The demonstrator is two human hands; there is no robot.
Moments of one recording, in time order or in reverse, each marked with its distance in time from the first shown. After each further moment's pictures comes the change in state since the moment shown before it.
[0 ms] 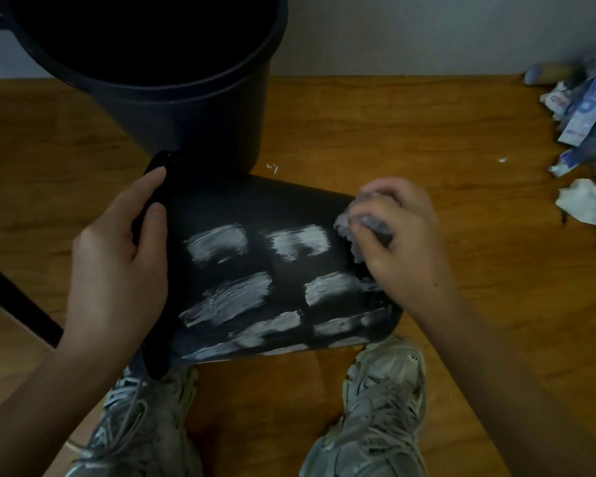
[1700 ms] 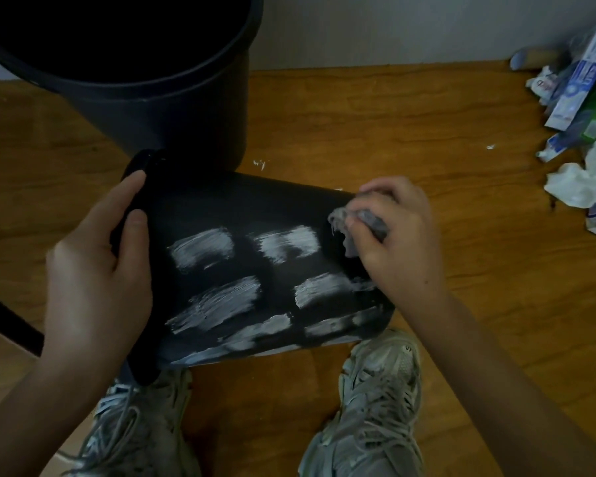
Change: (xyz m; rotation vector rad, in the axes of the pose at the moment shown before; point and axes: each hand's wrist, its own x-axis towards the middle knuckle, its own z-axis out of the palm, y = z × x) left_hand 0.001 -0.022 0.008 -0.032 -0.016 0.063; right_hand -0.006 0.003 0.001 -0.056 0.077 0.065
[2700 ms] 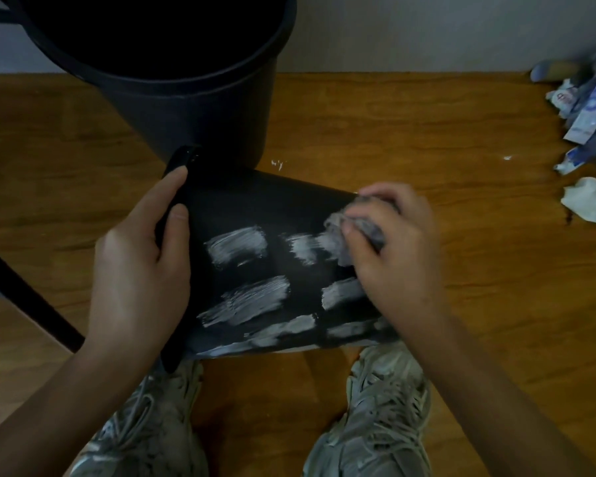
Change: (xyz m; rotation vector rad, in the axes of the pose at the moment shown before) left_hand -0.006 0.020 -0.003 0.028 -0.033 -0.028; right_hand -0.007 -0.038 0.002 0.010 0.010 -0.018
